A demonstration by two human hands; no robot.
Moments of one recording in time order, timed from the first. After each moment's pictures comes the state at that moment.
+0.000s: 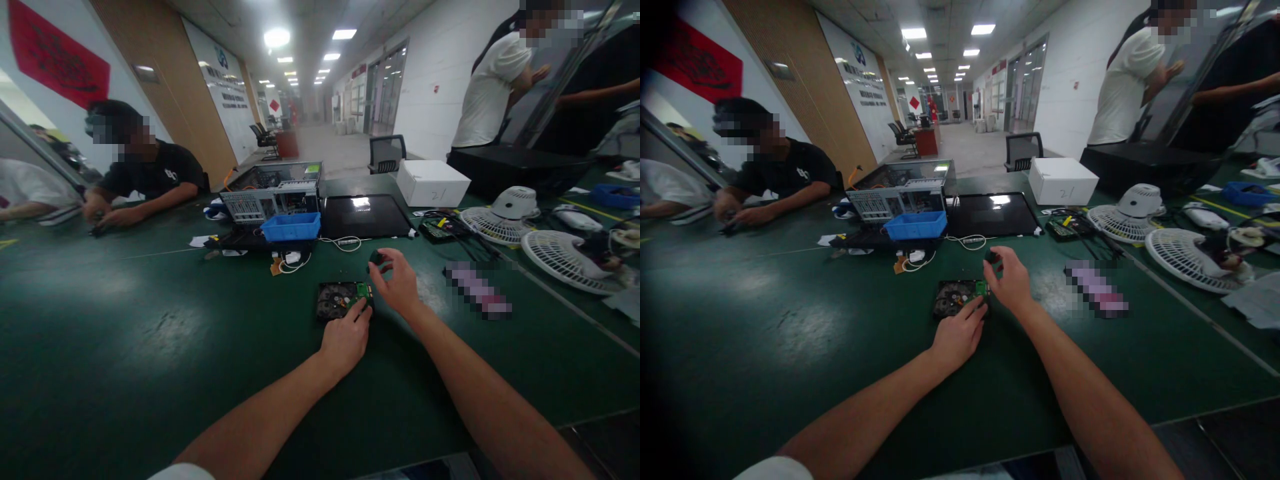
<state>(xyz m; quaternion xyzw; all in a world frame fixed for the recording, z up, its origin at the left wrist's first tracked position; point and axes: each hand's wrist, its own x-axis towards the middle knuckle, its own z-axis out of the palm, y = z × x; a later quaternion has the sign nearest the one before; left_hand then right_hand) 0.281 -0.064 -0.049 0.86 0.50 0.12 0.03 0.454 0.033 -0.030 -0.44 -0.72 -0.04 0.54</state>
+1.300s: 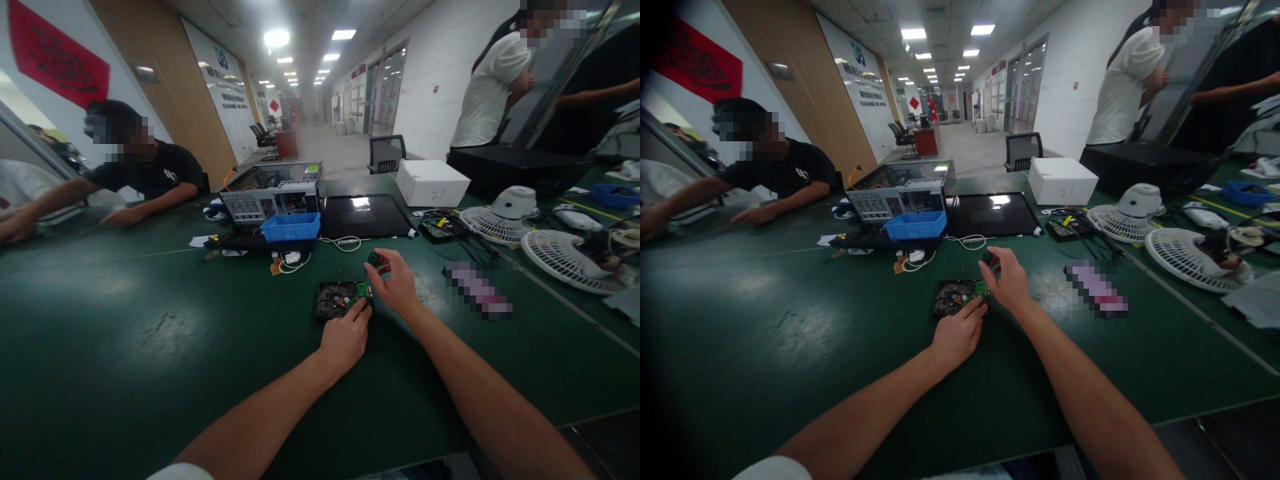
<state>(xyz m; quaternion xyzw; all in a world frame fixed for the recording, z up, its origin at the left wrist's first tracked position) 0.280 -0.063 -0.048 0.86 0.49 0.13 0.03 0.453 0.034 -0.033 -0.43 -0.73 -0.01 0.53</state>
